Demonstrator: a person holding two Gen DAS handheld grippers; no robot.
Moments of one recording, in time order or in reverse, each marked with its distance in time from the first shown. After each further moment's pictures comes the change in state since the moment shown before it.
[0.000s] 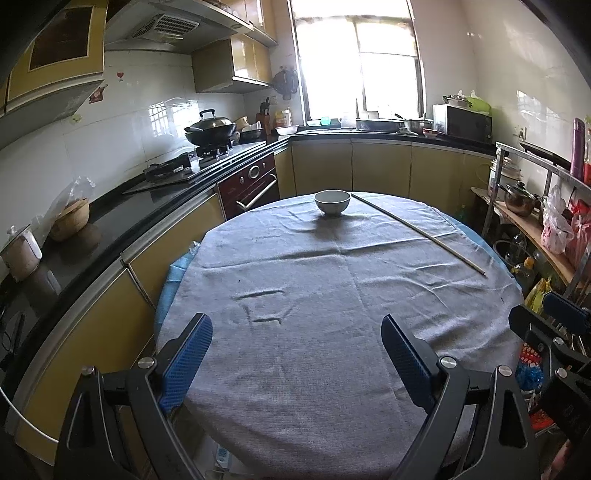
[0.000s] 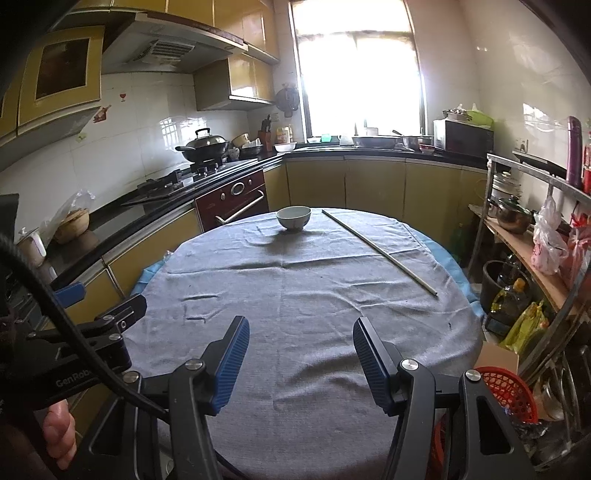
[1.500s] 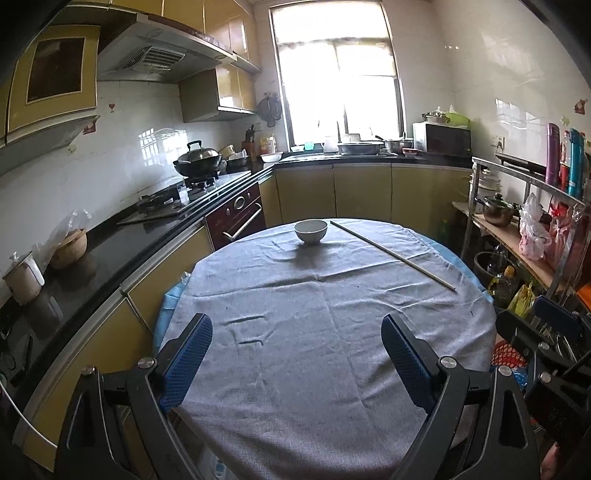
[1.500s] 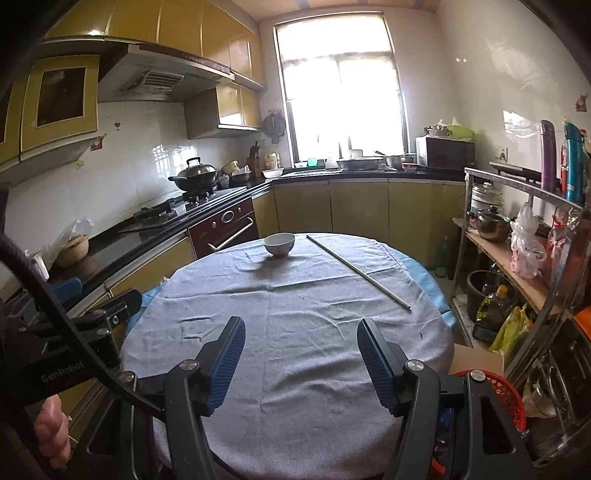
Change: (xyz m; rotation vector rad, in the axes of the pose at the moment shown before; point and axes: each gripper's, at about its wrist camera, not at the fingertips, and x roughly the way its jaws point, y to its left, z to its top) left arm -0.060 -0.029 0.017 0.038 -0.091 -0.035; right arm -0.056 -0.028 0.005 0.042 -0.092 -0.019
